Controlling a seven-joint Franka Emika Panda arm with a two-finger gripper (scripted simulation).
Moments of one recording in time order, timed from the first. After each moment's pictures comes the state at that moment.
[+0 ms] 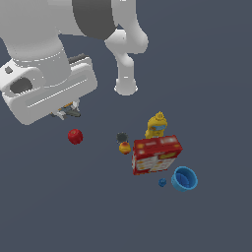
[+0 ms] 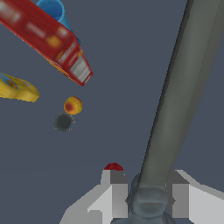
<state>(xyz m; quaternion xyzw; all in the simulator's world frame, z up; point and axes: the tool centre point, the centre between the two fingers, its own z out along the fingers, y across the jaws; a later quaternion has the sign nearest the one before) 0.049 -0.160 0.348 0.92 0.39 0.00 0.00</state>
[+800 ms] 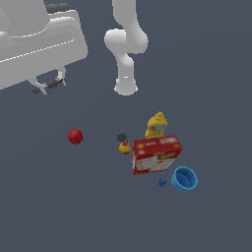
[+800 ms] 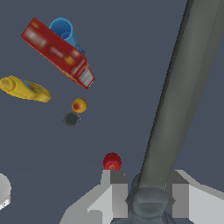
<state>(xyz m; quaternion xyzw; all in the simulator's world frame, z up) 0.048 -0.167 0.433 0.92 0.39 0.00 0.00</state>
